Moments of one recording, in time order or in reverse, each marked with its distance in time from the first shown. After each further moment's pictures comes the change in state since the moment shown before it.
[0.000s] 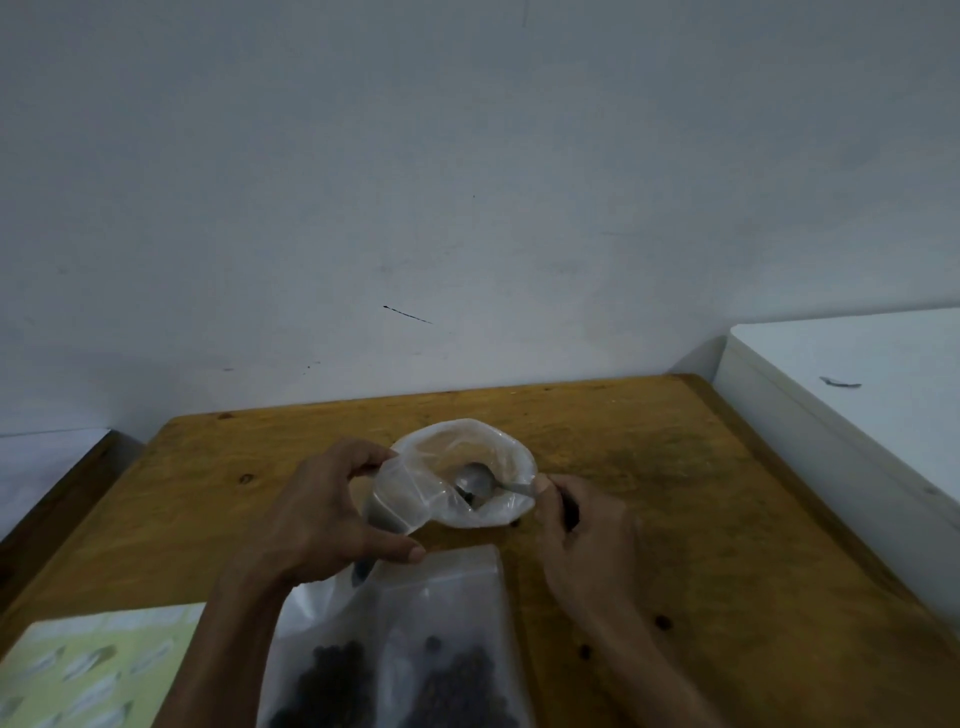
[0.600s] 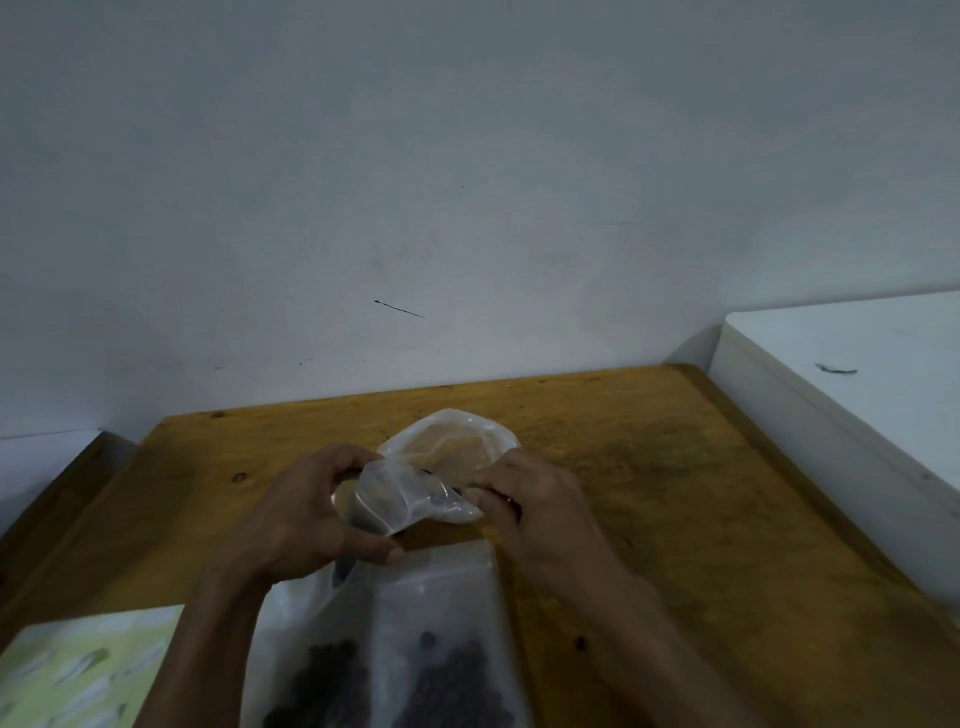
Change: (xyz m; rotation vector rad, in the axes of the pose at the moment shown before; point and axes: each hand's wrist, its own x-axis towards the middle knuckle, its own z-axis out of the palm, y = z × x) left_hand 0.005 -0.015 -0.007 -0.066 -0.125 -0.023; right_hand 0.023 -0.011 0.006 -0.002 -0.352 -0.388
